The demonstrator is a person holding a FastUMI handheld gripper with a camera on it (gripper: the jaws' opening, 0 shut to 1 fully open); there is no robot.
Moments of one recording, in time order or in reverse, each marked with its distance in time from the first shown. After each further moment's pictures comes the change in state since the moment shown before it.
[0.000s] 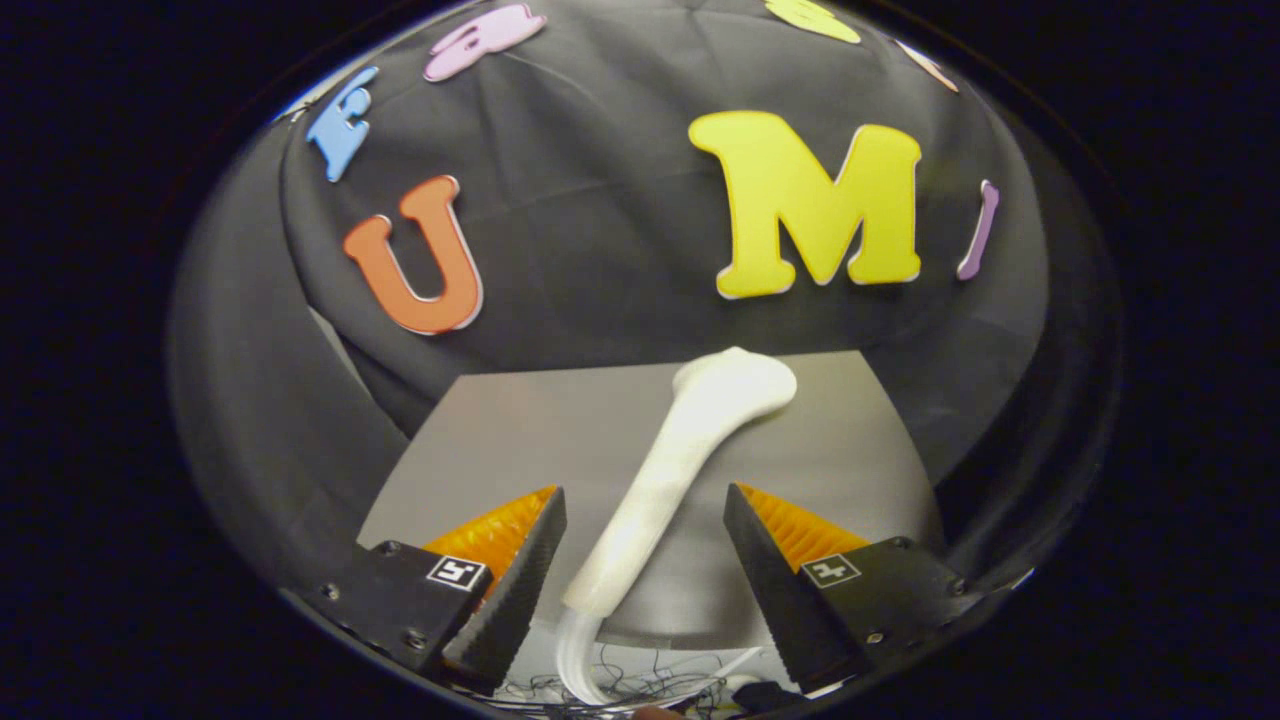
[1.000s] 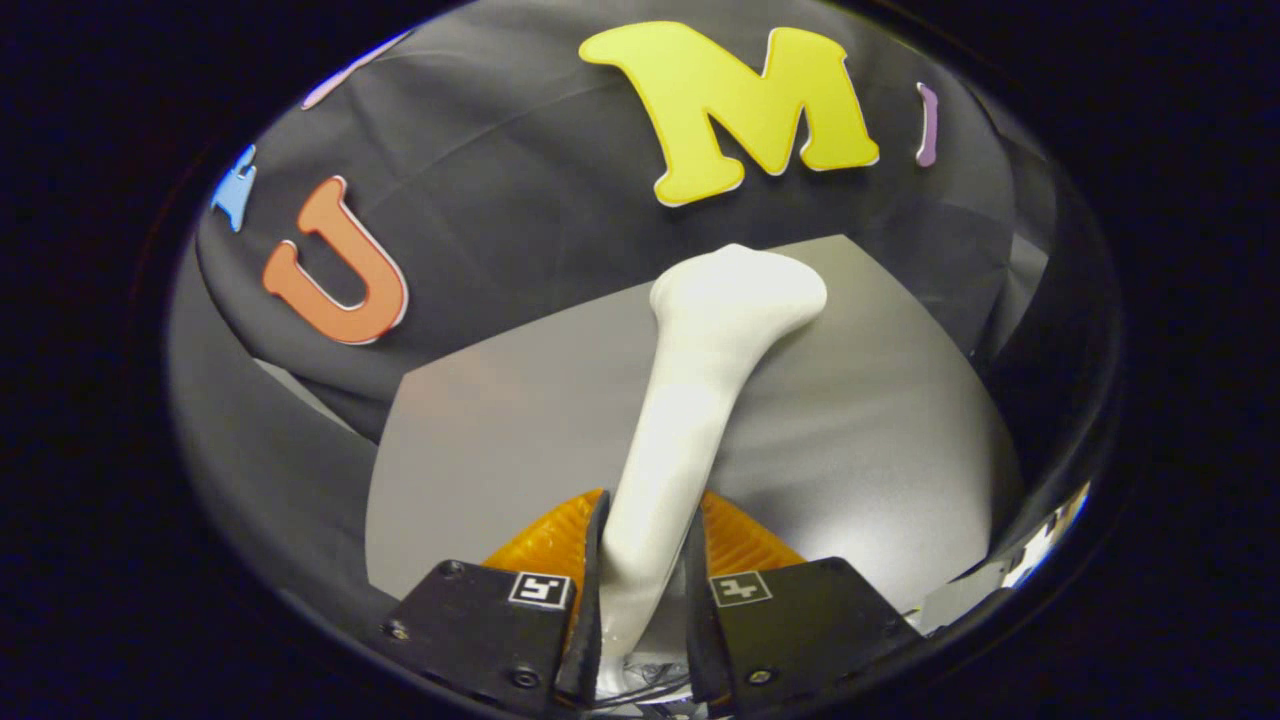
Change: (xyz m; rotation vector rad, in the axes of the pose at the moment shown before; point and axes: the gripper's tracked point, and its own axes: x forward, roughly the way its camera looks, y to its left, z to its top) arm 0.028 0.000 -0.015 0.230 0.089 0.057
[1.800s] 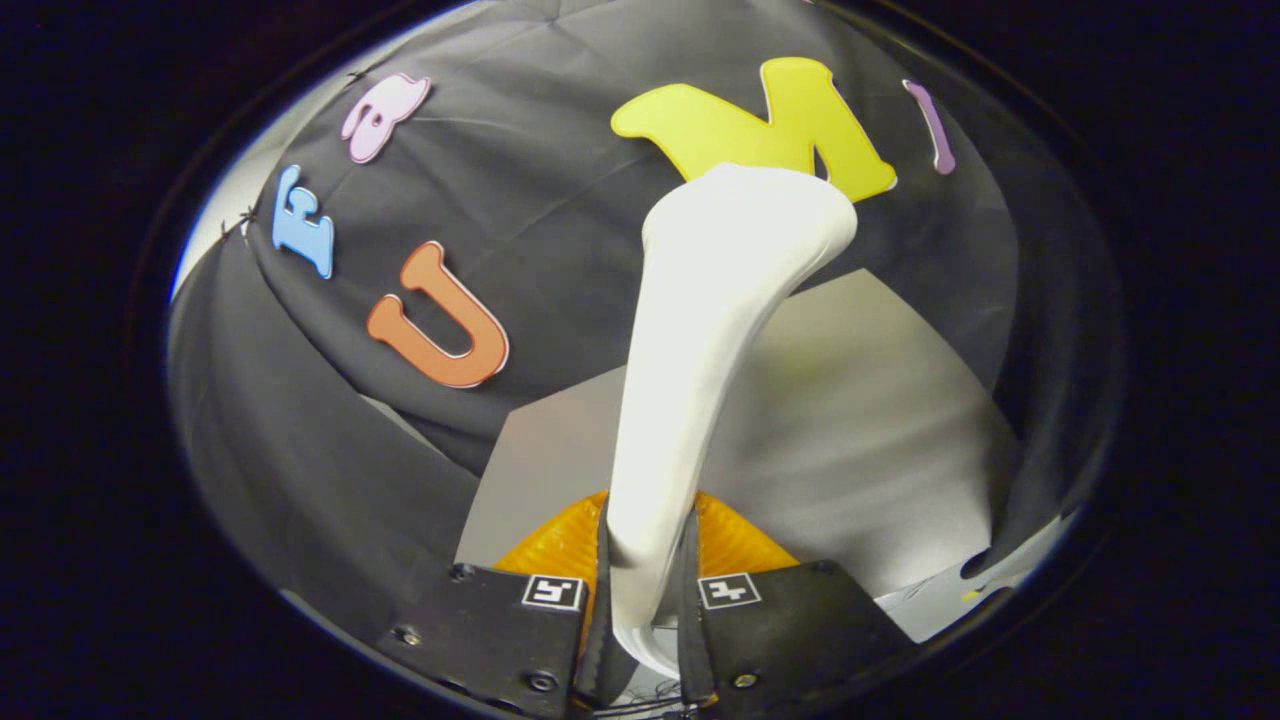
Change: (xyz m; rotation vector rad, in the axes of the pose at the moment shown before) arm -0.047 0.012 0.008 0.020 -0.155 0.213
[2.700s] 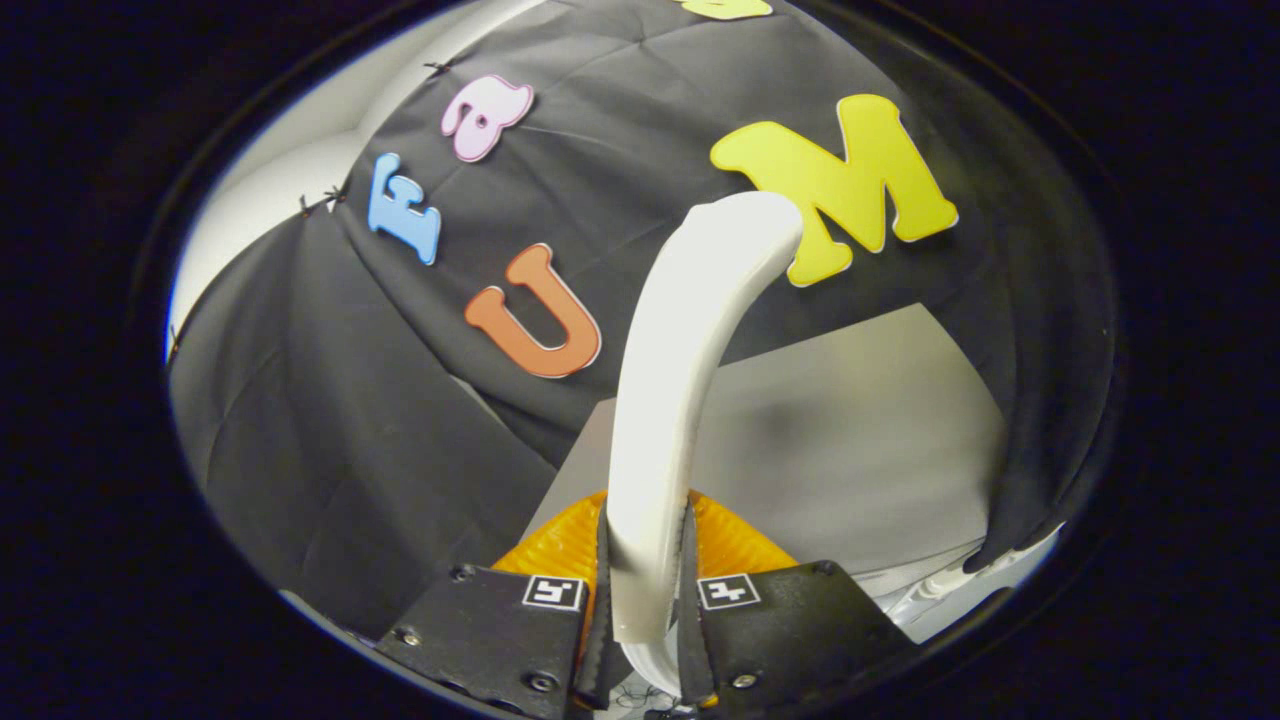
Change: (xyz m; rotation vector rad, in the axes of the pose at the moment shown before) arm -0.088 0.049 -0.021 -0.130 -0.018 0.223
